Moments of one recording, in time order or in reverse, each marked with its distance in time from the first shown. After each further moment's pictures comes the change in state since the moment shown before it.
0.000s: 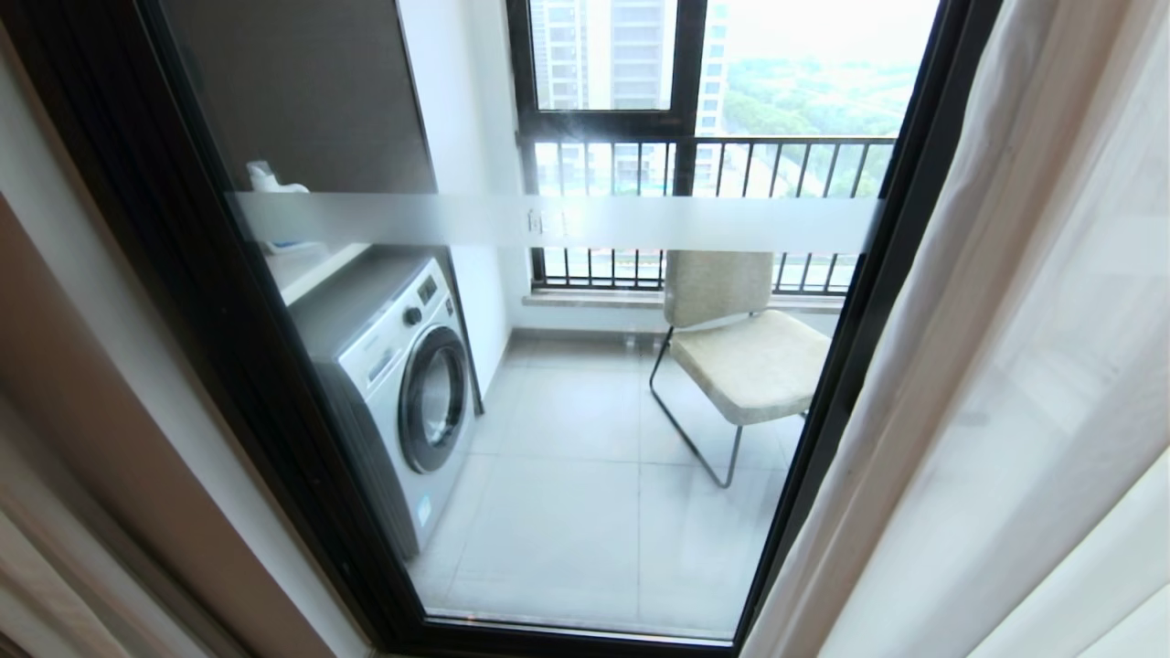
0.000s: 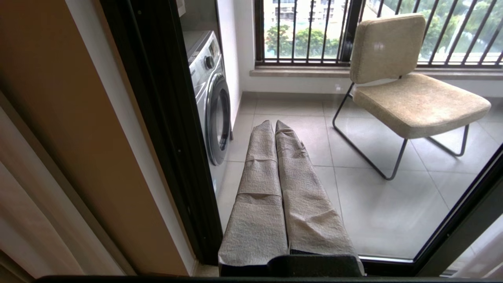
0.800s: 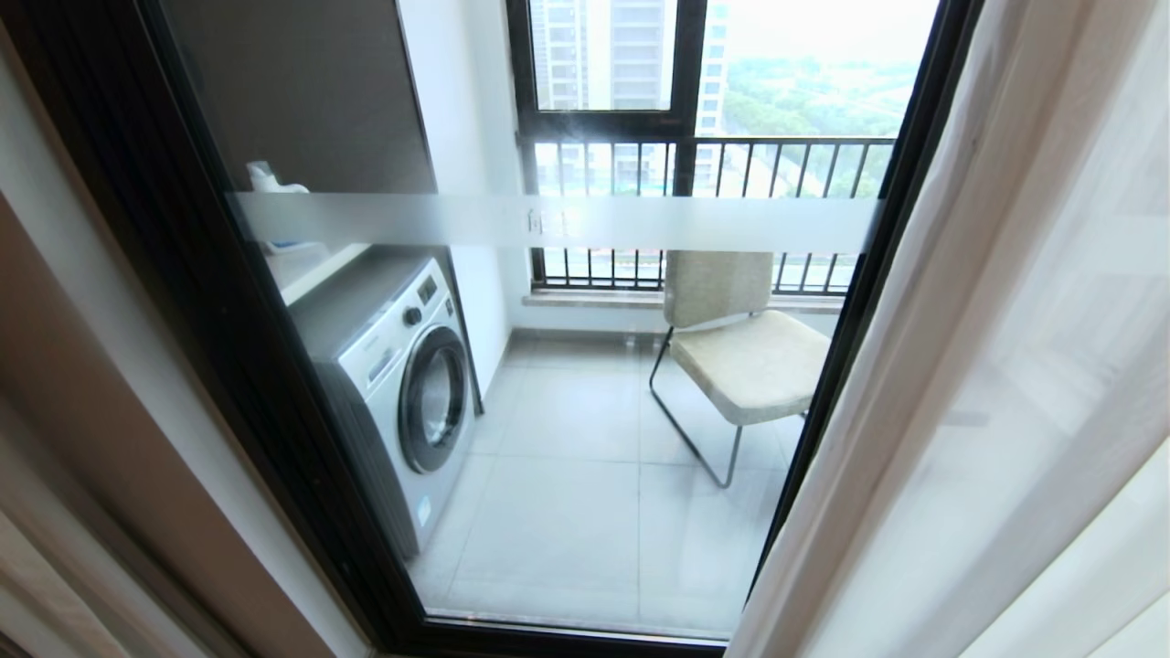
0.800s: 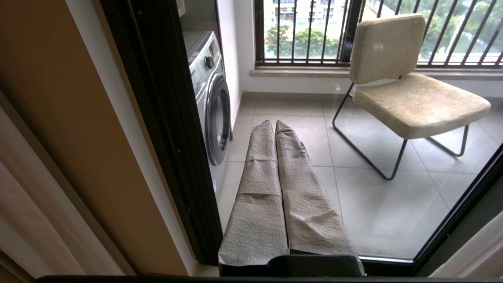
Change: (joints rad) left arm 0.000 0.000 0.000 0.000 0.000 0.000; right arm -0.370 -0.274 0.282 0.115 0.225 0.078
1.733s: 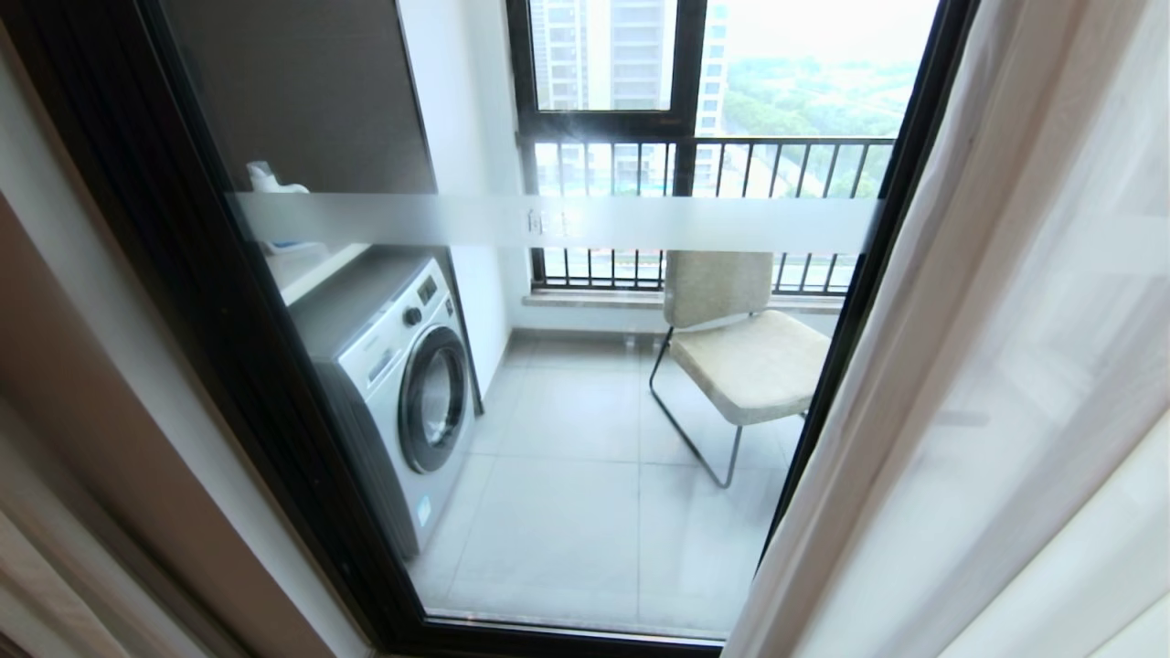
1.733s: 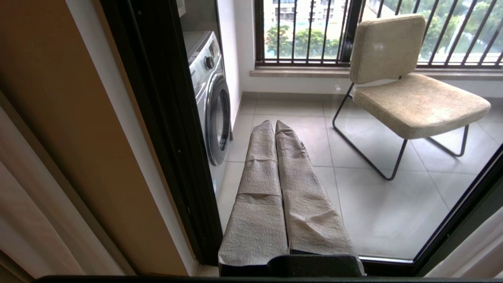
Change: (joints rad) left arm 0.000 0.000 0.000 0.000 0.000 0.000; right arm 0.001 -0.241 0.004 0.164 0.041 0.069
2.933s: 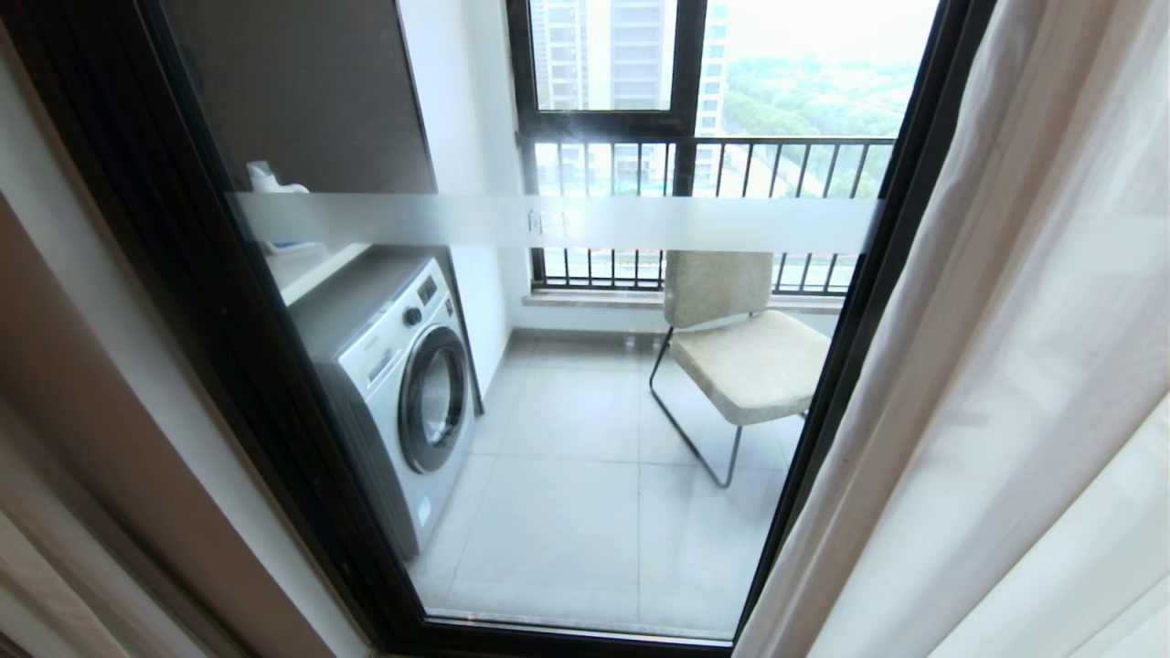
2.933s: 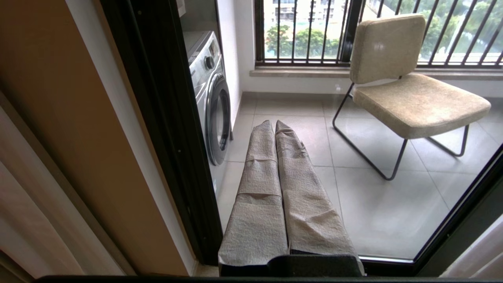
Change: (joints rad) left arm 0.000 0.000 0.000 0.000 0.000 0.000; right arm 0.000 -0.003 0.000 -0.003 -0.008 0.071
